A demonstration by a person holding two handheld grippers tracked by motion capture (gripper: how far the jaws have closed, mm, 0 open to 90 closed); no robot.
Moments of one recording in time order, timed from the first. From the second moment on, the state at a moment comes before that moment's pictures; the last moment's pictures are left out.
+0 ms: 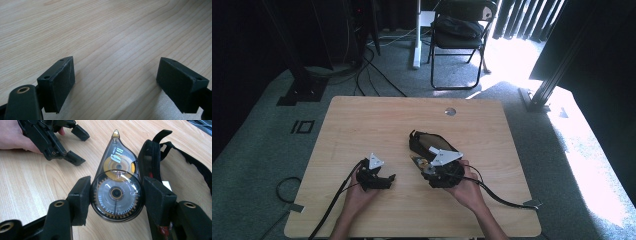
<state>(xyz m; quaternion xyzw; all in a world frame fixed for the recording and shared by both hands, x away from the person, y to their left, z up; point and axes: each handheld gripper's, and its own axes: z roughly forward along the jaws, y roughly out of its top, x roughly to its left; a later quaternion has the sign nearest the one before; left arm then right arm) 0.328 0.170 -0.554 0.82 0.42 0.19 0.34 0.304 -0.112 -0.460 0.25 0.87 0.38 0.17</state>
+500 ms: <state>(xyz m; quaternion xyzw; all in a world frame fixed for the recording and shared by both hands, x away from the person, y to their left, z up) 0.328 0.170 -0.554 0.82 0.42 0.19 0.34 0.304 -0.120 -0.450 0.24 0.87 0.39 0.17</state>
